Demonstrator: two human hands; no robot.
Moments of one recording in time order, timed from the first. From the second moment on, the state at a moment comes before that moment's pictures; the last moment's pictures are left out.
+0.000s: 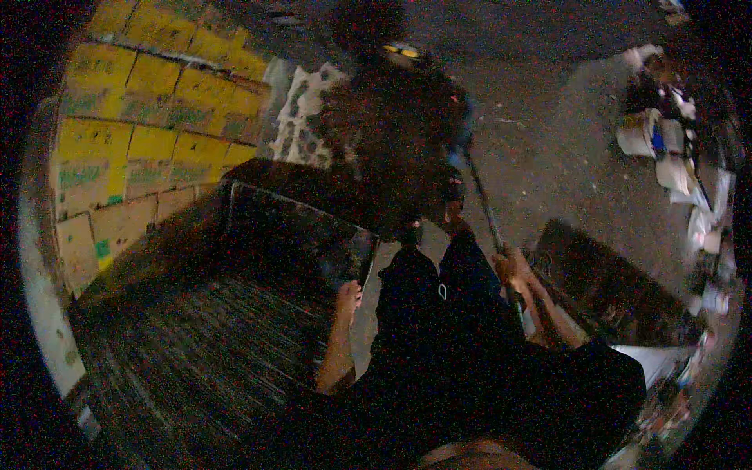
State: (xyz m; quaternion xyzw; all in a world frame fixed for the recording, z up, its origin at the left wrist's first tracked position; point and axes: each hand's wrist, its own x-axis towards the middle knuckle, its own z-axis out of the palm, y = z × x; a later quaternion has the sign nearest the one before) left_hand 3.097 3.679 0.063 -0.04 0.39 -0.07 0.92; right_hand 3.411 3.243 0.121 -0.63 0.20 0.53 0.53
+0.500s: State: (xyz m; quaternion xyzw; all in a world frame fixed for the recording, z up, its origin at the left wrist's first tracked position) left_hand 3.279 3.627 0.027 0.50 0.59 -0.15 0.62; right_hand 3.807 3.415 -0.066 -0.49 0.06 0.66 0.56
